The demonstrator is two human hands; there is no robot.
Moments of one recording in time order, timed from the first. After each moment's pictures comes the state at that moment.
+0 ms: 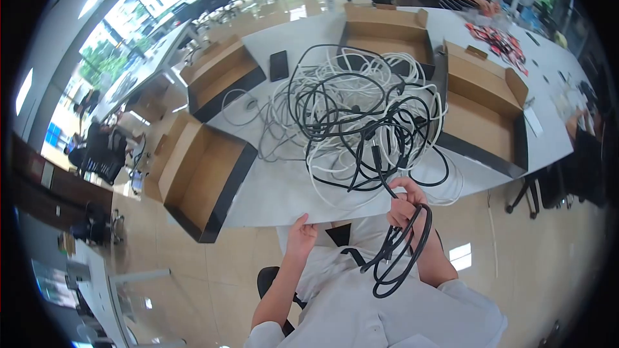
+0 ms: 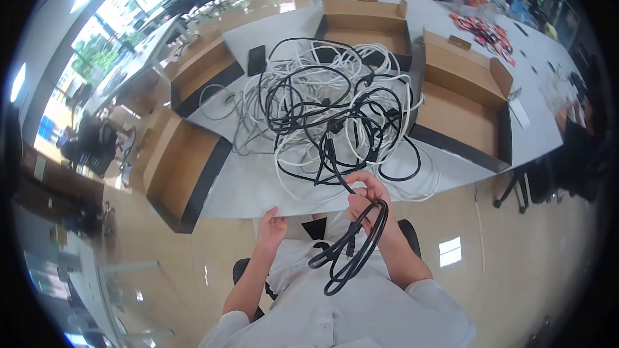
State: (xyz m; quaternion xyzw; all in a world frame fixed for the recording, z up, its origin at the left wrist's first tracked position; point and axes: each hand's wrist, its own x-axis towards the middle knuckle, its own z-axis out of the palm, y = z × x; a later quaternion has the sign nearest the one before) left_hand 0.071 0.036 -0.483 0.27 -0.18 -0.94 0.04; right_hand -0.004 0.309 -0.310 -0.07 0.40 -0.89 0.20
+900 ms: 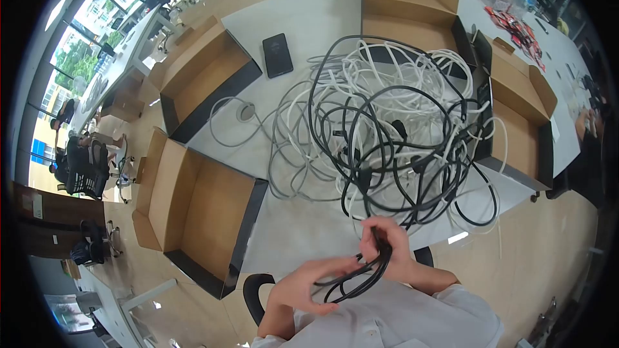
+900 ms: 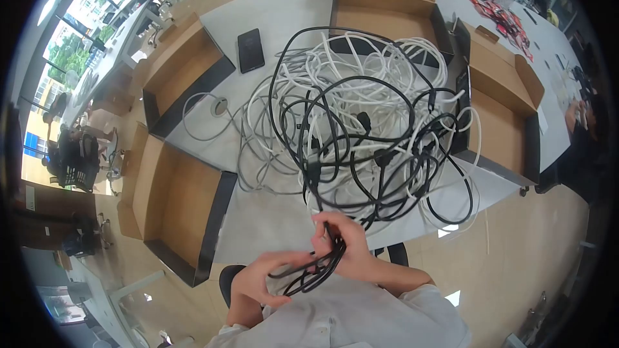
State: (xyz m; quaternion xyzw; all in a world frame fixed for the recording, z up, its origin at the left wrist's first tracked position) left_hand 0.000 -0.052 -0.319 -0.25 -0.65 -0.69 -0.19; right_hand -0.051 0.156 -0.336 -0.19 0.66 -0.72 0.08
